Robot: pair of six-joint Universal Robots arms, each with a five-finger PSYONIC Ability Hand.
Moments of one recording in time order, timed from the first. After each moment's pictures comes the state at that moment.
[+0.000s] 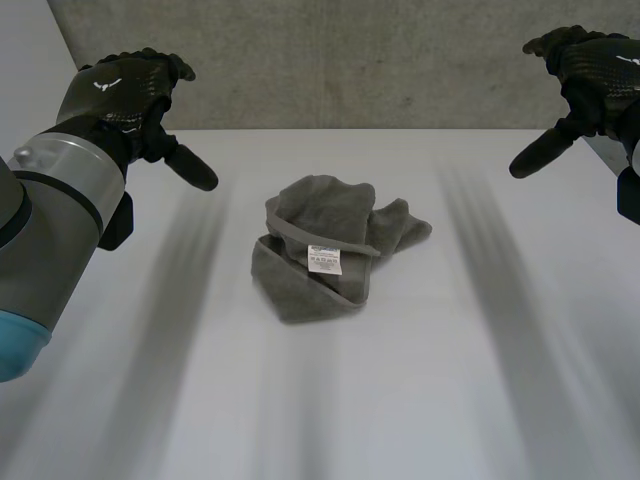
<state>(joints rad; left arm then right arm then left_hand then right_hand) 4.22 -1.71 -1.34 3.06 -1.75 3.12 1.81 -1.47 1.29 0.23 1.48 3.05 0.27 0.23 0.21 0.22 0.05 0.10 0.09 0.16 0.15 0.06</state>
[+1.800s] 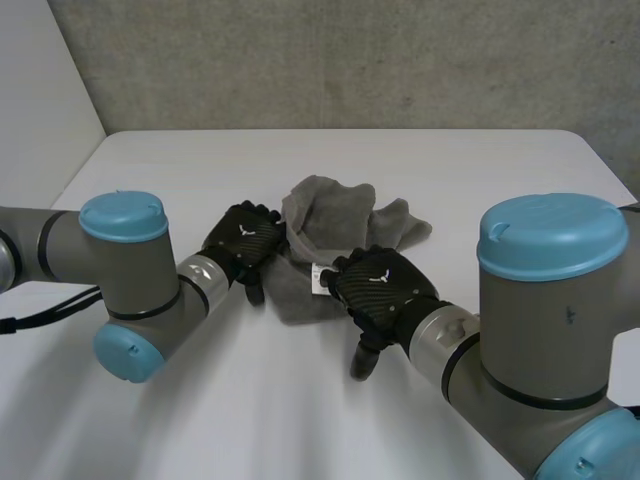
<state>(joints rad) 4.26 -2.27 -1.35 3.33 -1.37 3.61 2.27 -1.19 1.50 0.15 1.48 2.89 0.27 0.23 0.21 0.22 0.05 0.28 0.28 0.16 0.15 0.12</state>
